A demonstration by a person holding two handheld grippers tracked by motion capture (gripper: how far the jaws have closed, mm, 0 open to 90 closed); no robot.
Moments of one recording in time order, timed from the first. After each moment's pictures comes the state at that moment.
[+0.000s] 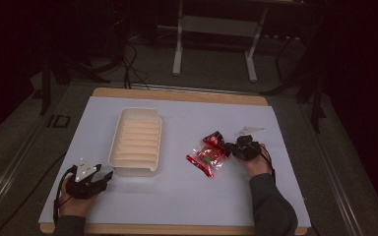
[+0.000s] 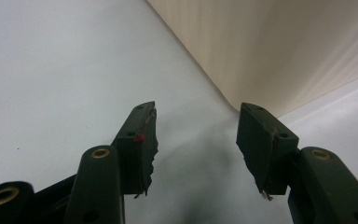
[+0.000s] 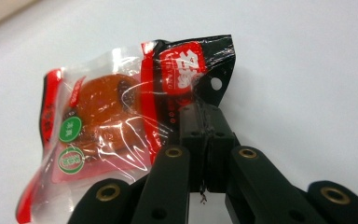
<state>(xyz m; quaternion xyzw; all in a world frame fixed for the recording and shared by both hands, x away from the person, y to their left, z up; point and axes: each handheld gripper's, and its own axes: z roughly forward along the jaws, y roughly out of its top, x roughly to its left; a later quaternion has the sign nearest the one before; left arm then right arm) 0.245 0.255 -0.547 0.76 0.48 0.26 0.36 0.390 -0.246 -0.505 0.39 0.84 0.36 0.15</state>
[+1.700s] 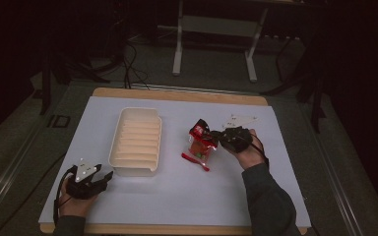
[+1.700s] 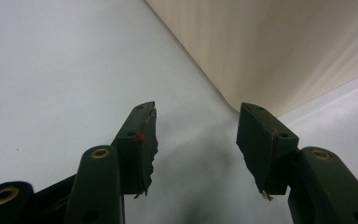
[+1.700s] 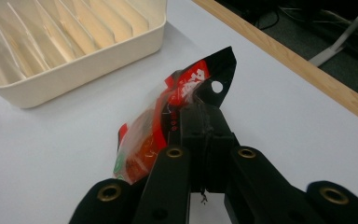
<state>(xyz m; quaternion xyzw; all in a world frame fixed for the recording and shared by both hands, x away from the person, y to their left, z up) 0.244 0.254 -0.547 0.76 0.48 0.26 0.36 0.377 -0.197 -0.438 0.27 0.85 0.41 0.18</state>
